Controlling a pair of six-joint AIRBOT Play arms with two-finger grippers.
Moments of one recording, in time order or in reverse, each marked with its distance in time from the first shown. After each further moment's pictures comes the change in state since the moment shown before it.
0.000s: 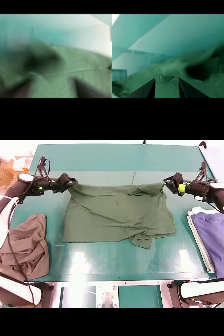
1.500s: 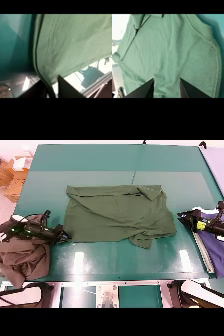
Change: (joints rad) left arm 0.166 0.328 -0.756 0.261 -0.370 -0.018; right arm -0.427 0.386 -0.582 -0.078 0.348 -0.139
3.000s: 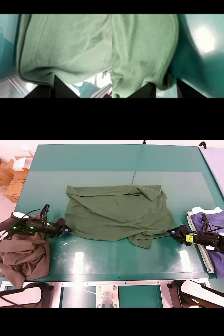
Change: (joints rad) left arm -0.024 -0.002 0.035 -0.119 0.091 0.027; right arm 0.050 -0.036 -0.157 -0.229 -0.173 -0.016
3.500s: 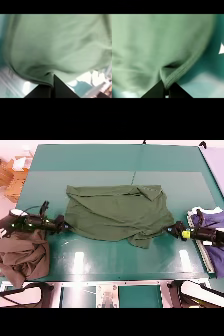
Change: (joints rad) left arm 0.000 0.014 0.074 -0.047 -0.084 0.005; right arm 0.086 0.009 0.078 0.143 0.162 -0.035
